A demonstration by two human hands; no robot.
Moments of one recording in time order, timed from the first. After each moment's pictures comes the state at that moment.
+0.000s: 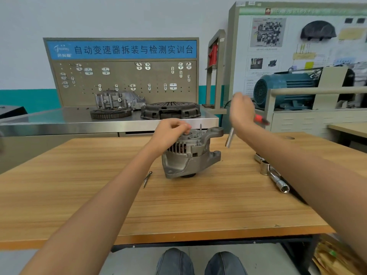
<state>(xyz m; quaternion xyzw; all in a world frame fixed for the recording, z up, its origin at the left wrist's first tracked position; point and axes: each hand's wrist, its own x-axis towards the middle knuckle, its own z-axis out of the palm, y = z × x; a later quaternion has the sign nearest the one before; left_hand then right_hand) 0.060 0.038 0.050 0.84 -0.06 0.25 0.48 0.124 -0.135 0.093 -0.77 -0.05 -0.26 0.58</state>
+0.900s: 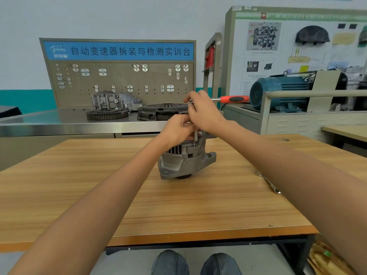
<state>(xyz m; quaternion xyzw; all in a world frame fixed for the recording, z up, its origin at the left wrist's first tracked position) 0.068 0.009 0.064 0.84 -0.11 0.18 0.50 0.100 -0.093 0.098 -0.85 -0.34 -0.28 0.29</state>
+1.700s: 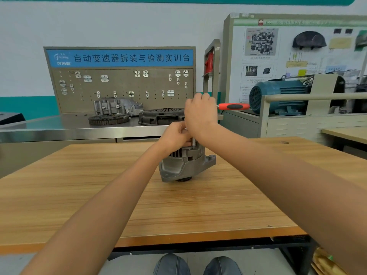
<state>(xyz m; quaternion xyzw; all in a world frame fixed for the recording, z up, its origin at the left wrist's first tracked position) 0.064 0.012 0.058 0.84 -0.09 0.17 0.50 0.078 -0.075 0.102 -0.88 -0.15 -0.44 -0.10</state>
